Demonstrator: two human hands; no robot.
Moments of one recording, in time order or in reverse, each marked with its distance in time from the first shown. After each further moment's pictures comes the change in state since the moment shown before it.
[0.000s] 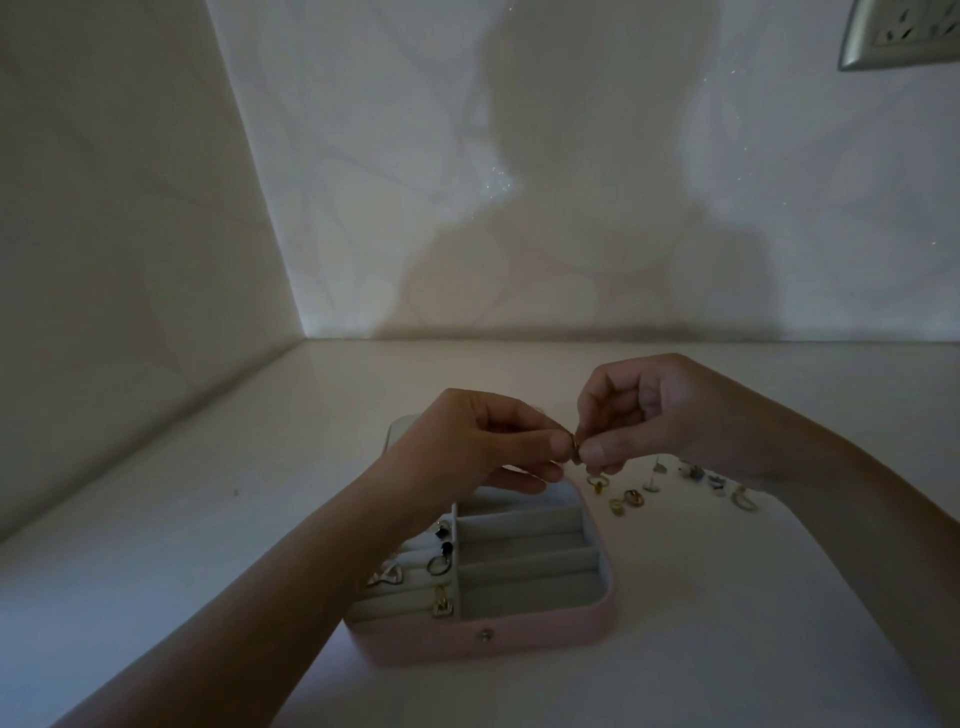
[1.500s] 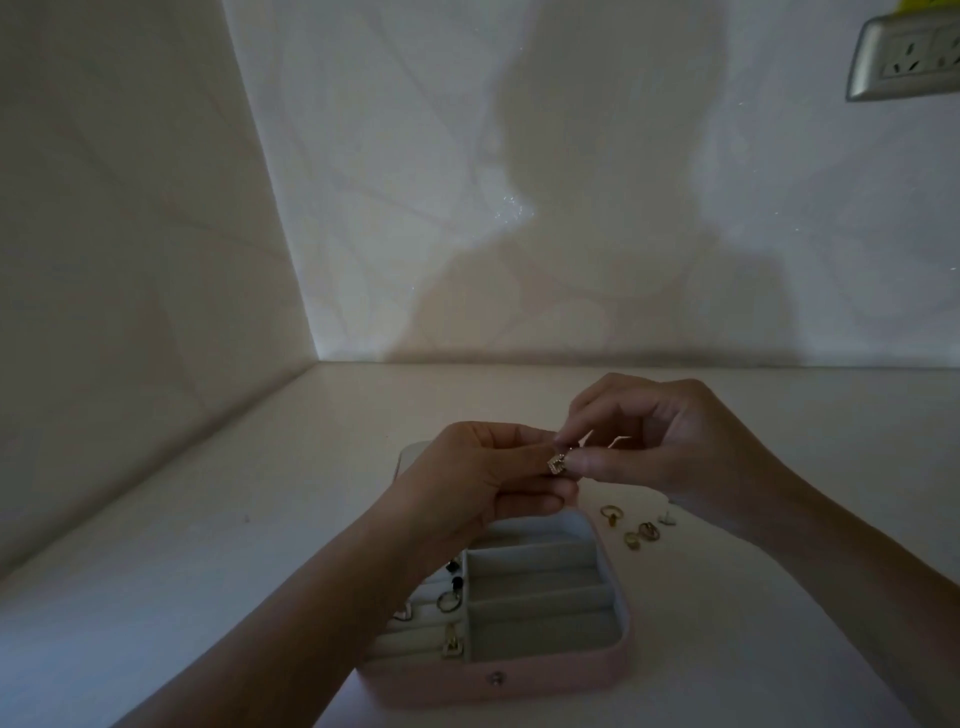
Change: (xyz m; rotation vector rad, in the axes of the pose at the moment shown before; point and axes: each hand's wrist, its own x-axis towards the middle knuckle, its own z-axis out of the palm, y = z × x) left_hand -0.001 0.002 0.001 -0.288 0.011 -0.099; right_hand 0.007 0.008 0.018 0.023 0.200 -0.318
